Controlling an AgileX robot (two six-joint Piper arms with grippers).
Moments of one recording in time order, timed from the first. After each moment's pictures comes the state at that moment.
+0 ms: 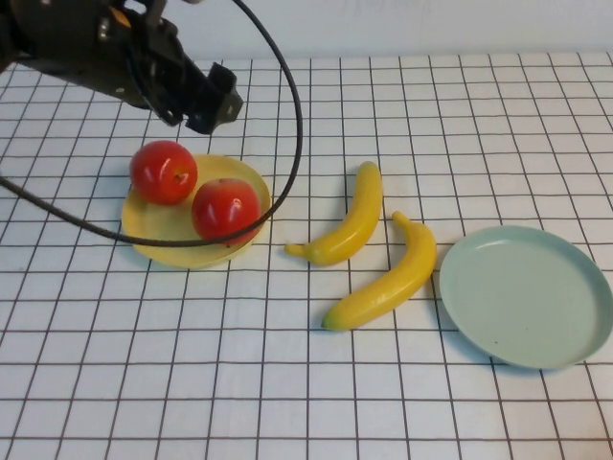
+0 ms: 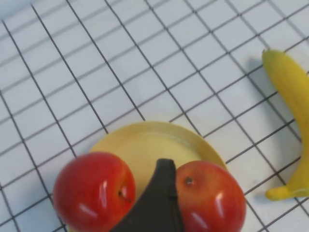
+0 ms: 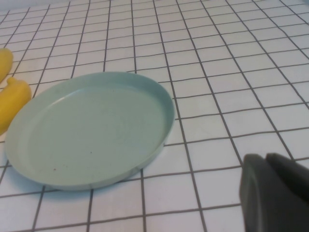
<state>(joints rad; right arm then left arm) -0.04 -0.02 0.03 0.07 0.35 0.08 -0.33 1.66 -1.56 -0.17 0.74 0.39</state>
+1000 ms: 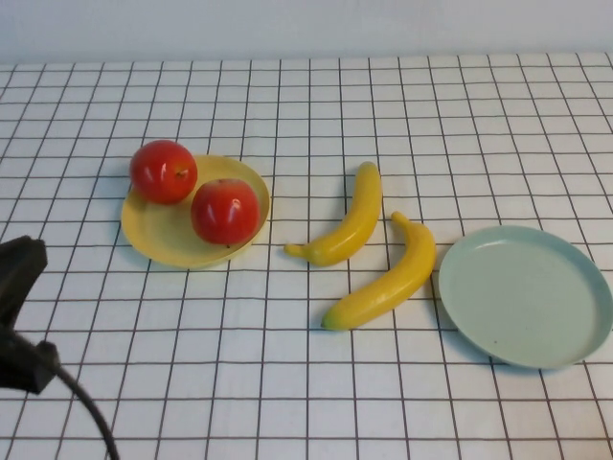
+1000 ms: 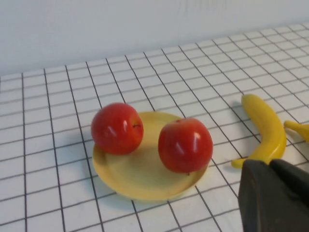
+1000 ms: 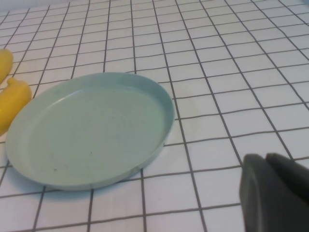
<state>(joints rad) -0.04 -0.02 0.03 0.07 0.35 0.08 -0.32 0.61 -0.54 -0.15 0.30 0.17</state>
